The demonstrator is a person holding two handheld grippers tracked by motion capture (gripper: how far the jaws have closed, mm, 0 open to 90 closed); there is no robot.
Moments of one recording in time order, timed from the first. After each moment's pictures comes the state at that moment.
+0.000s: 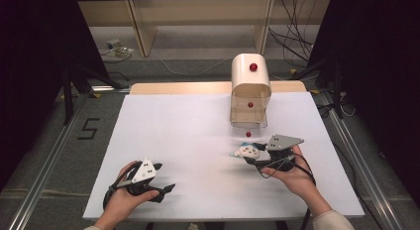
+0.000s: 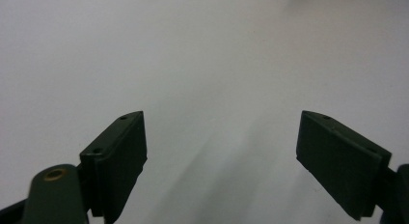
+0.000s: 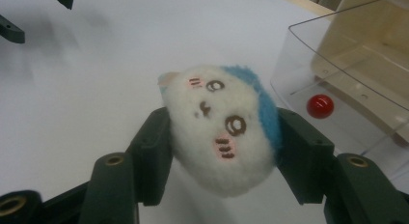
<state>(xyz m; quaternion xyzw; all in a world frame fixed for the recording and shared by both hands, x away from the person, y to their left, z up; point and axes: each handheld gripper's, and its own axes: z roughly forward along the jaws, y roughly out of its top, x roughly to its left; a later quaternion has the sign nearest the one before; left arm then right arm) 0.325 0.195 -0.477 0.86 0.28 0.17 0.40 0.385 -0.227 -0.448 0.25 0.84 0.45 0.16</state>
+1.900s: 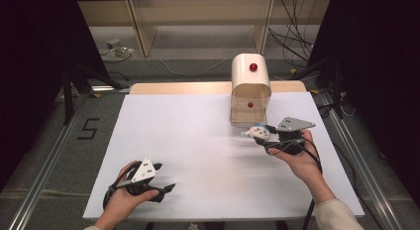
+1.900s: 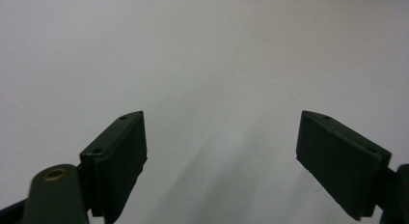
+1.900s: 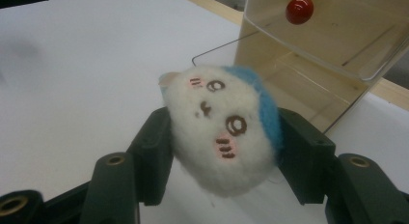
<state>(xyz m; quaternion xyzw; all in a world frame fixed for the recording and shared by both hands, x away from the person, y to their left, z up) 0.325 0.195 -0.478 0.85 0.28 0.17 0.41 0.414 -0.248 -0.418 0.31 0.81 0.45 0.22</state>
